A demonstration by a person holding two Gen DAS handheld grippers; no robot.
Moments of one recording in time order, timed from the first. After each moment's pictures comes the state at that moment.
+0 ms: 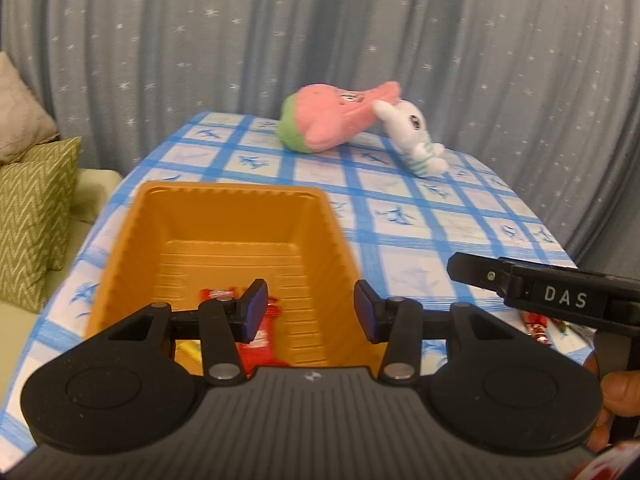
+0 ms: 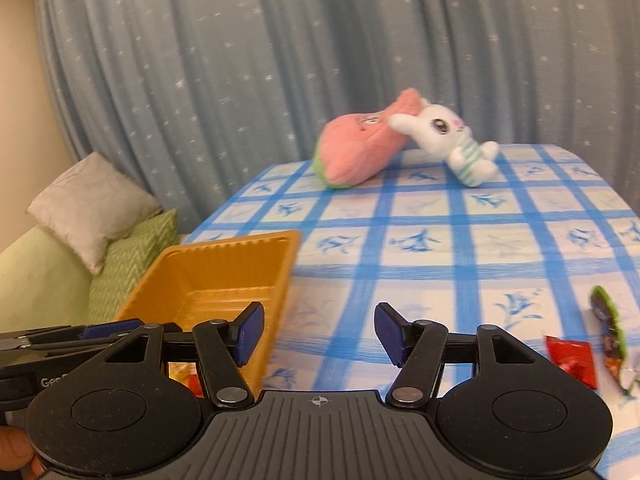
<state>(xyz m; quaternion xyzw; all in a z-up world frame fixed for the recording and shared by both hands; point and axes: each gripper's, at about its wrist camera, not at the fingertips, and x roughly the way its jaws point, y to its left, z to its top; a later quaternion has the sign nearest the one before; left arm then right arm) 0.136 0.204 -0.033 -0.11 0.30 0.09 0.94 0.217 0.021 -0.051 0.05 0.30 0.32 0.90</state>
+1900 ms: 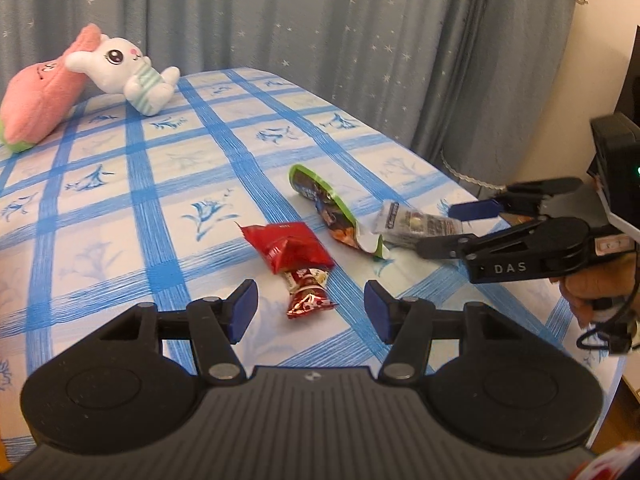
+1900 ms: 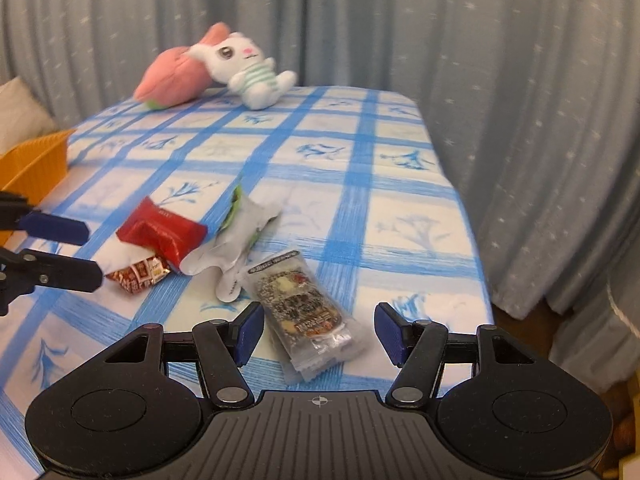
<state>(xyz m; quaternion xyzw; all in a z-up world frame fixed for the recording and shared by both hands) 0.235 -0.020 -0.102 0.01 0.37 -0.16 0.92 0.278 -0.242 -0.136 -0.08 0.34 0.24 0.90</state>
